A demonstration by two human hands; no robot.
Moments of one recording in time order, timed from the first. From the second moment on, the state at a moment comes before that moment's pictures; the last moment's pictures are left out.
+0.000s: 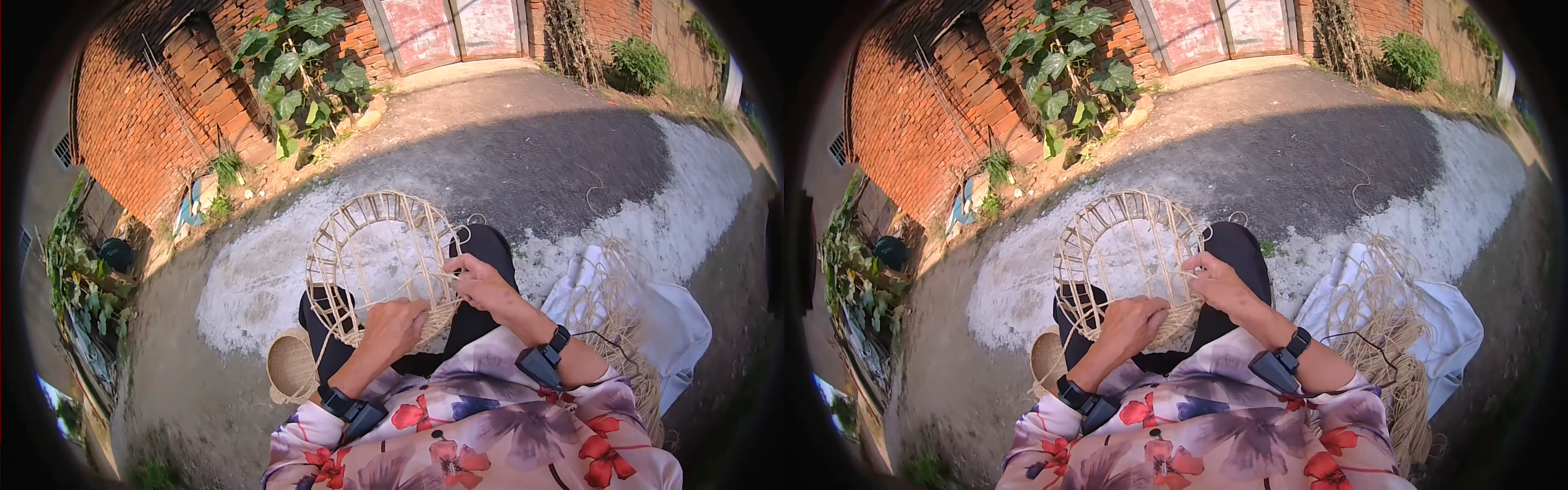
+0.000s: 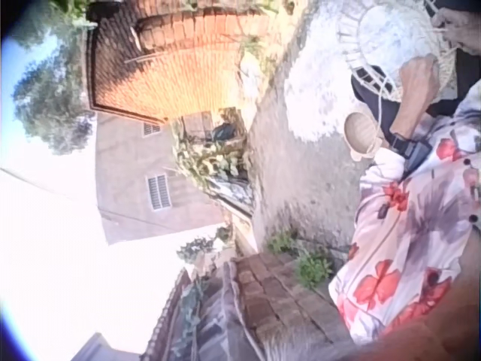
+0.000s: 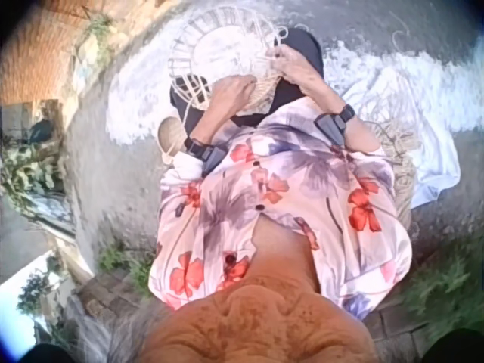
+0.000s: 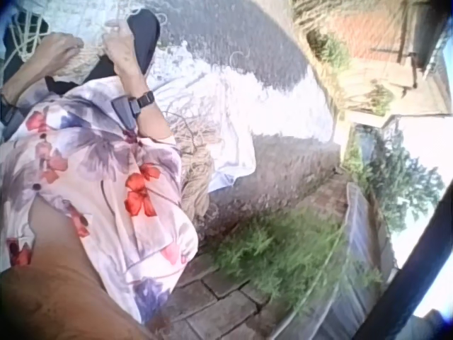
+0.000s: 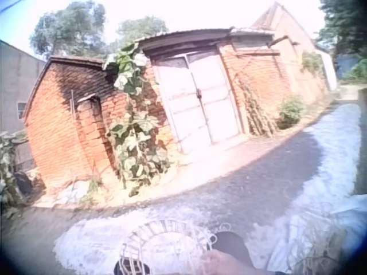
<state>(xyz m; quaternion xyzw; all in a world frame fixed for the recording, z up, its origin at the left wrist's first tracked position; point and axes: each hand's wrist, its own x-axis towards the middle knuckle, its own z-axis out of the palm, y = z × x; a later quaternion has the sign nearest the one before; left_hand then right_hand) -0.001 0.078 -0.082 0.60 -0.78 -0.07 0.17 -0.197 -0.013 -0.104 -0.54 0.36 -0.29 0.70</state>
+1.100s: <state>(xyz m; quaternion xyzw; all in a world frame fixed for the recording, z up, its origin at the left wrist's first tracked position) -0.041 0.045 -0.090 0.59 -0.74 -0.18 0.25 -0.223 -0.010 -0.123 -0.37 0.33 -0.43 0.76</state>
